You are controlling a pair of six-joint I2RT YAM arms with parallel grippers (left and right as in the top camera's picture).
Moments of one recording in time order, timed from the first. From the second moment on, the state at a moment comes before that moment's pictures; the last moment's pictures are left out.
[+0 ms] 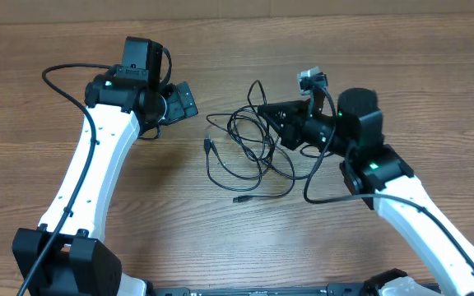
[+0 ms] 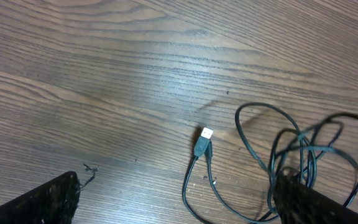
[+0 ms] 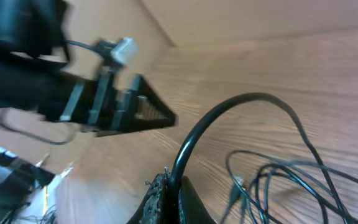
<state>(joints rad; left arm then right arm) -0.17 1.66 1.50 -1.02 0.02 -0.53 0.36 1.30 0.88 0.11 -0.63 0.45</state>
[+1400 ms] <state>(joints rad) -0.17 1.66 1.50 -1.02 0.02 -0.53 0.56 1.66 0.88 0.07 -0.34 -0.03</state>
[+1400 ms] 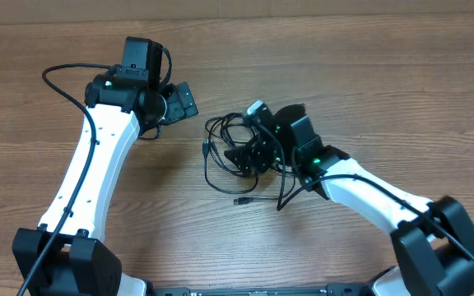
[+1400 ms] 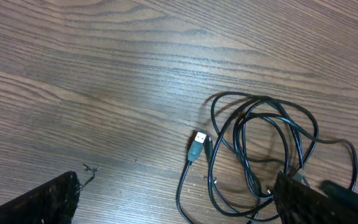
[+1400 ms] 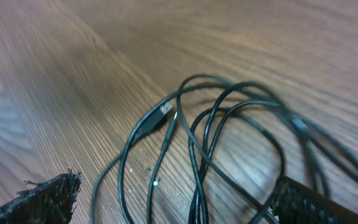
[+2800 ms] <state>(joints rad) -0.17 1.66 1.50 -1.02 0.02 -0.53 0.60 1.94 0.88 0.38 -0.22 -0.30</state>
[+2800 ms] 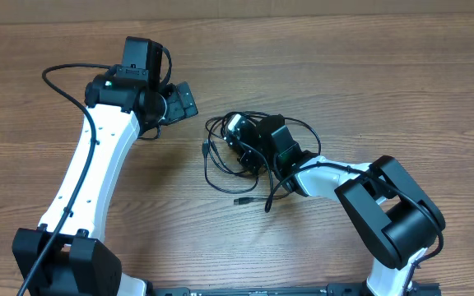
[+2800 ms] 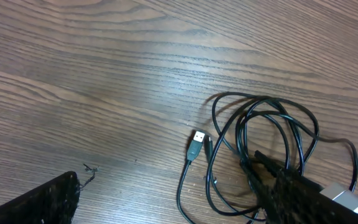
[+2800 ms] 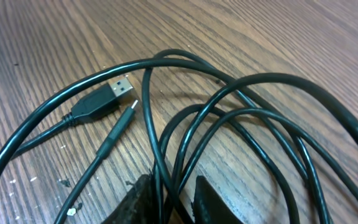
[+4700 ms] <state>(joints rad) -0.17 1.66 1.50 -0.98 0.03 -0.53 0.54 1.14 0.88 0.11 -0.33 0.64</state>
